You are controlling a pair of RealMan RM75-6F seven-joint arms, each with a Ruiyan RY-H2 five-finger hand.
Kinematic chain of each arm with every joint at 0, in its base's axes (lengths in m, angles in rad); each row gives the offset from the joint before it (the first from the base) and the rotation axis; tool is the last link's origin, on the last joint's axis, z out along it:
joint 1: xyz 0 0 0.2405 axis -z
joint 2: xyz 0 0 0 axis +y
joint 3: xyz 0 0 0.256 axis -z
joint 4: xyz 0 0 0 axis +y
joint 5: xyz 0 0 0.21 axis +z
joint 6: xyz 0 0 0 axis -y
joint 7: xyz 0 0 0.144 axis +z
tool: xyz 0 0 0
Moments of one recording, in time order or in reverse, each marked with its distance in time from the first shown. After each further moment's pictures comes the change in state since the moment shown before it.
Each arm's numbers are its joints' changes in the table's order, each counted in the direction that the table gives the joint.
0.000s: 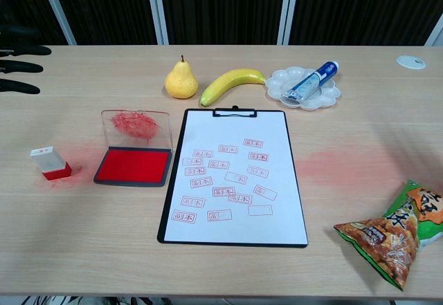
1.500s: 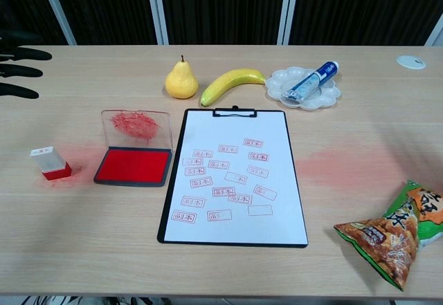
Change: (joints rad) left arm 0.017 0.010 -0.036 -0.036 -0.045 -0.001 0.125; right arm 0.006 0.016 0.008 0.002 -0.011 -0.005 0.031
